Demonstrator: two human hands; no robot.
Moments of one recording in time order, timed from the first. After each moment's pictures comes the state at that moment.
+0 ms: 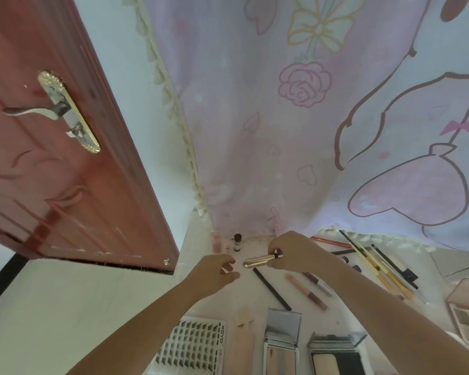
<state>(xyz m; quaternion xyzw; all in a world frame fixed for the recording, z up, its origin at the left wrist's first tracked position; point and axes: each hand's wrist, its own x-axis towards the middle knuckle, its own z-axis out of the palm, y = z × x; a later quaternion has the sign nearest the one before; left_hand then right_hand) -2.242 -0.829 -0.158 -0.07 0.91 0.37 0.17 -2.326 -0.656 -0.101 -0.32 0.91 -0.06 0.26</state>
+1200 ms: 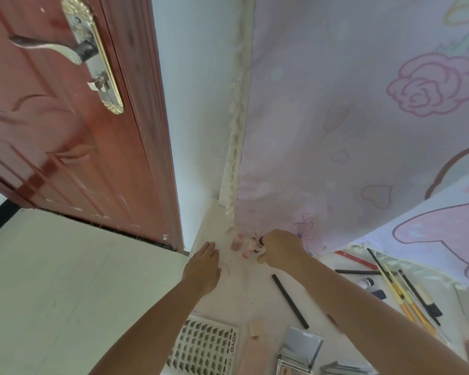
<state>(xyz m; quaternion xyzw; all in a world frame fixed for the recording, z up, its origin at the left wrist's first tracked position) -2.253 -0.890 -0.244 -0.08 0.96 0.14 0.23 -2.355 -0.754 -0.162 -0.28 0.91 0.10 0.30</state>
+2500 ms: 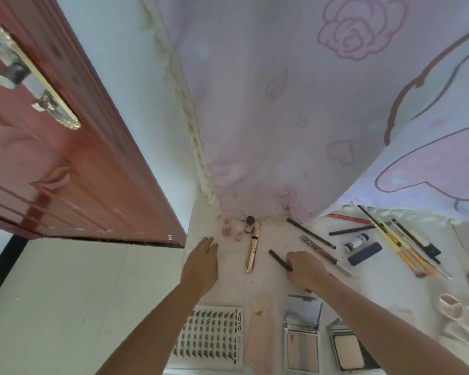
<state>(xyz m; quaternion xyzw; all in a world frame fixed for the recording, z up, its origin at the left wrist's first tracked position) -2.243 -0.872 -0.237 -0.07 0.97 0.15 0.18 -2.314 -0.656 -0.225 -0.14 0.93 -0.03 0.35</state>
